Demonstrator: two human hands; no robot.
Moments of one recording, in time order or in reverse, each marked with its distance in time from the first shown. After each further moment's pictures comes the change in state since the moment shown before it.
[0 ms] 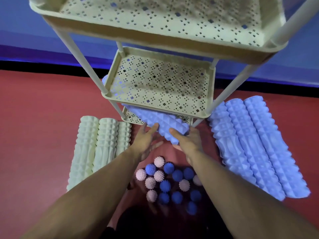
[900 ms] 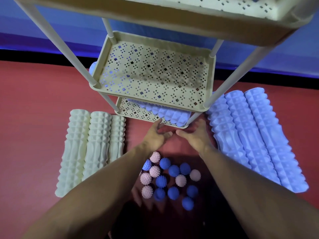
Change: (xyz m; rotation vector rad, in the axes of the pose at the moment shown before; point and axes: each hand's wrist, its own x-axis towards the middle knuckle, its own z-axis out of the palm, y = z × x) left_hand 0.031 -0.039 0.025 0.425 -0.056 0.047; right_hand 0.052 0.036 -0.052 -0.356 -0.056 -0.048
